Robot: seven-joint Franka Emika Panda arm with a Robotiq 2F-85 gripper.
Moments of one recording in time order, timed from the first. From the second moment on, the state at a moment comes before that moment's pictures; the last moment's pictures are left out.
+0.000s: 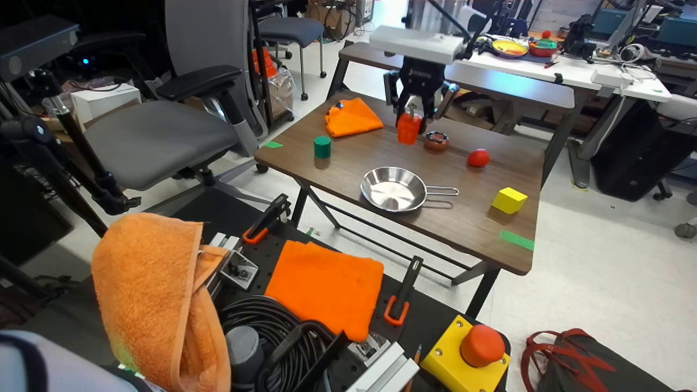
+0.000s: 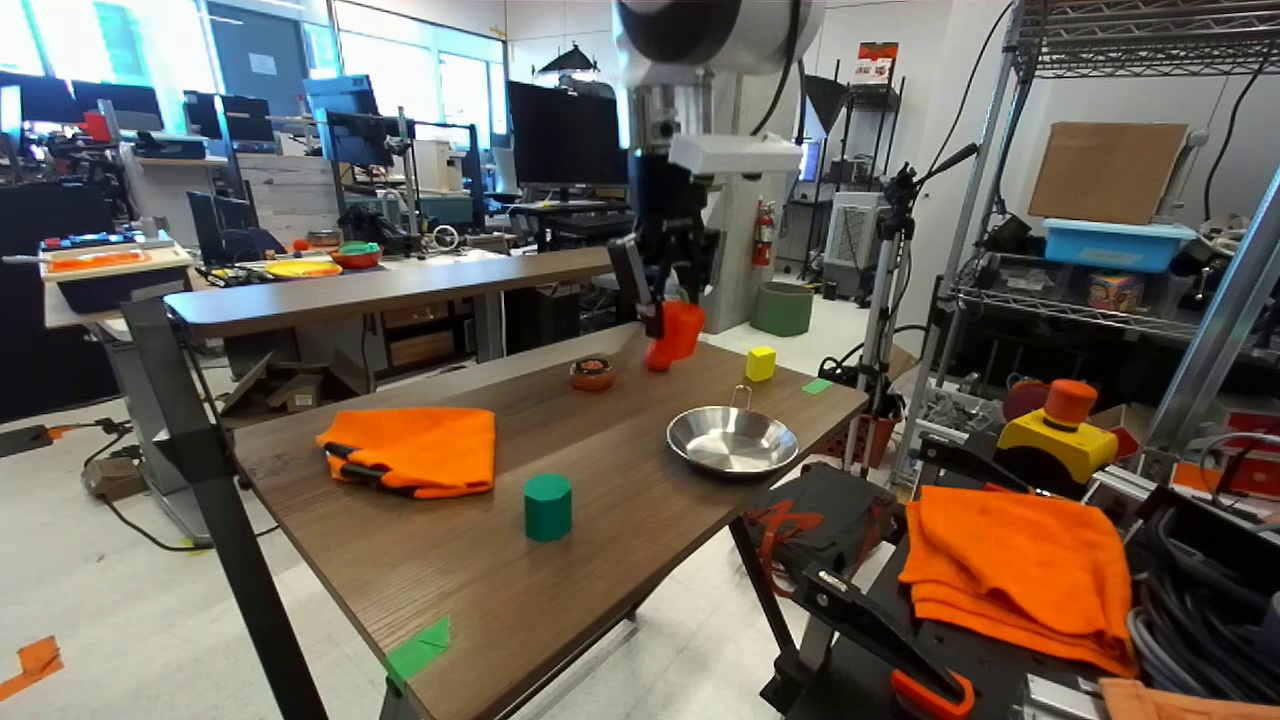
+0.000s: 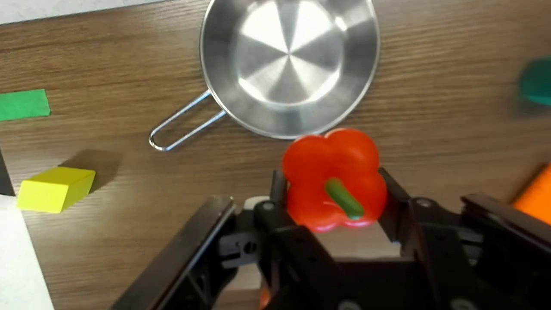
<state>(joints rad) 0.05 0.47 -0.03 -1.93 -0.05 2.31 0.13</state>
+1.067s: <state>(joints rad) 0.01 0.93 -0.05 -1.16 0.04 1.90 0.24</state>
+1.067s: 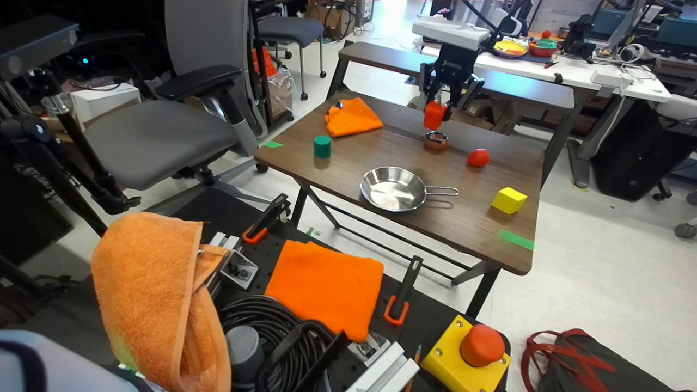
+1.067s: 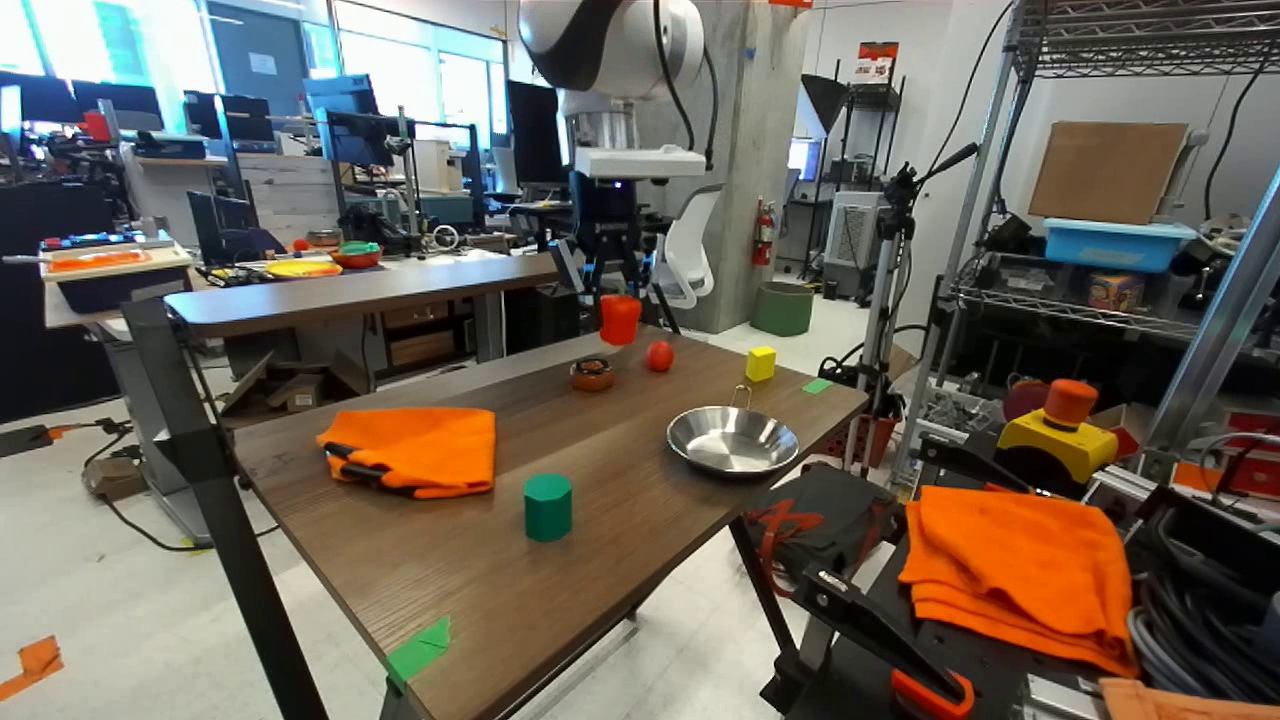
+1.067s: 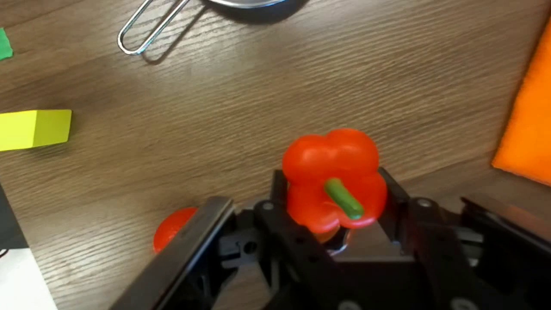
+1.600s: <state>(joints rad) 0.02 1.19 -0.05 -0.82 0.04 1.62 0.25</state>
